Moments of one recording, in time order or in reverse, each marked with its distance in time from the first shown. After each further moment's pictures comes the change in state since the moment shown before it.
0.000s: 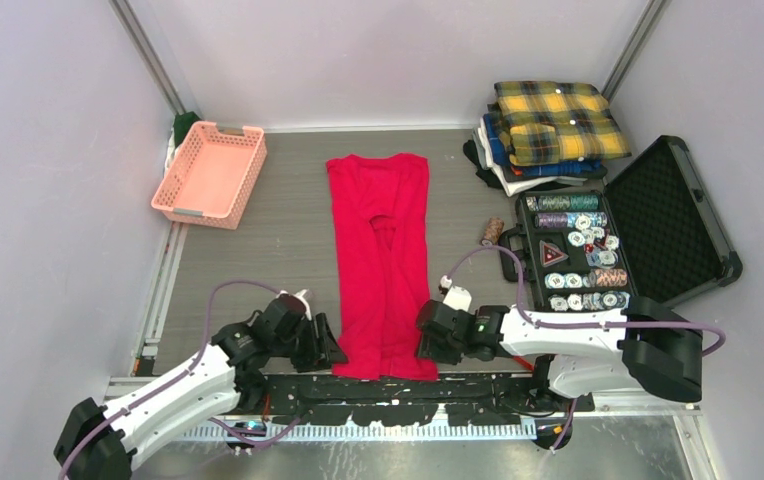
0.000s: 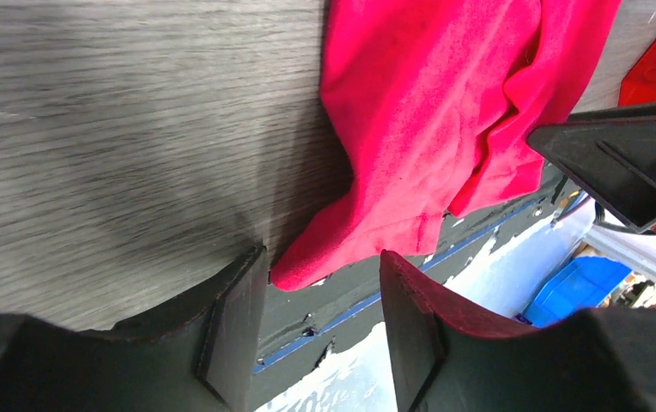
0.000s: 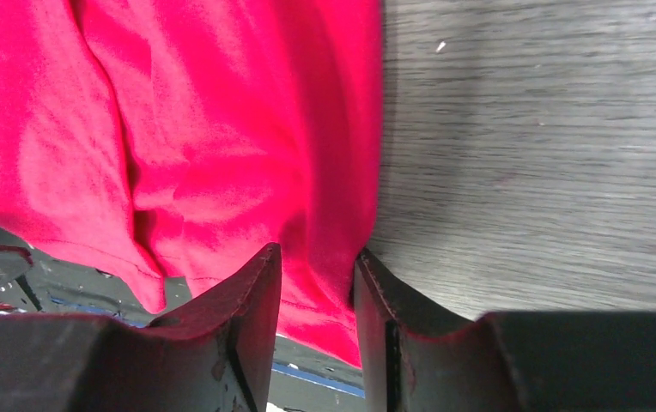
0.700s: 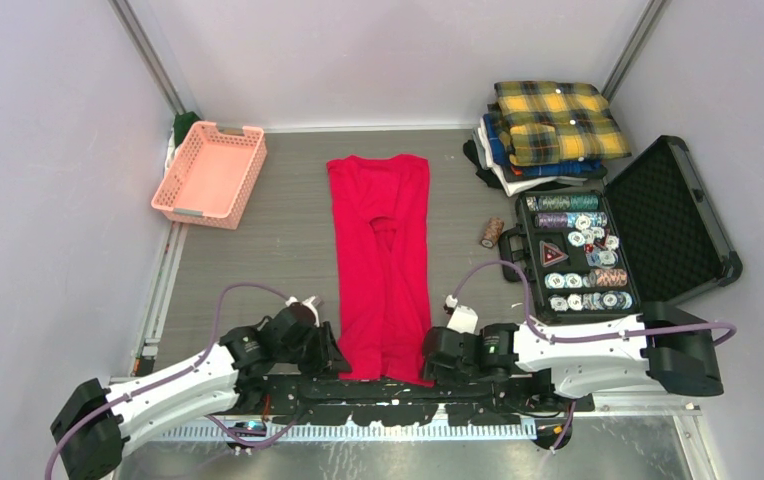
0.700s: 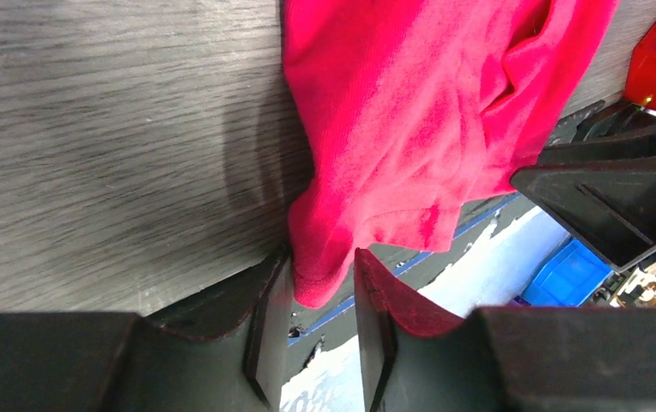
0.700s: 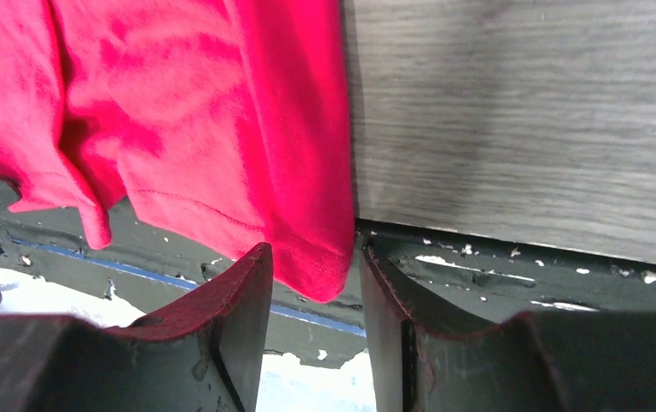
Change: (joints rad) left arm -0.156 0.051 -0.039 0.127 -0.039 -0.121; right arm 0.177 -0.095 -0.047 -0.076 0.019 0.161
